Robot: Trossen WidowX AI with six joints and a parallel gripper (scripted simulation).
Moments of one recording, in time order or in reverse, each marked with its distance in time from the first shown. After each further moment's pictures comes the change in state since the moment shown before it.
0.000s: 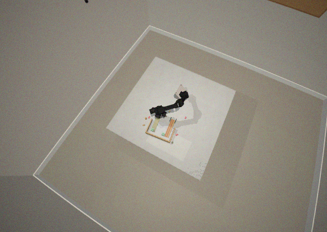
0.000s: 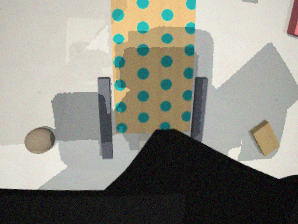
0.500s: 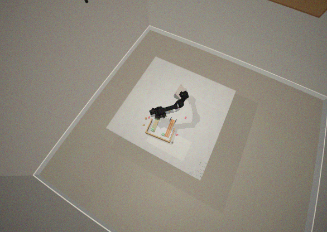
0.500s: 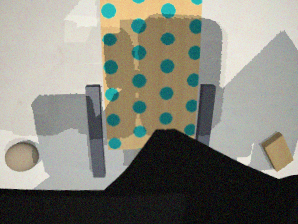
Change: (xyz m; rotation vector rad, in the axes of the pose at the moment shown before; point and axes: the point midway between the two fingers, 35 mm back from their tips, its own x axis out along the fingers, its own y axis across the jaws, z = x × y) arm 0.026 -0.003 0.000 0.000 0.009 -0.002
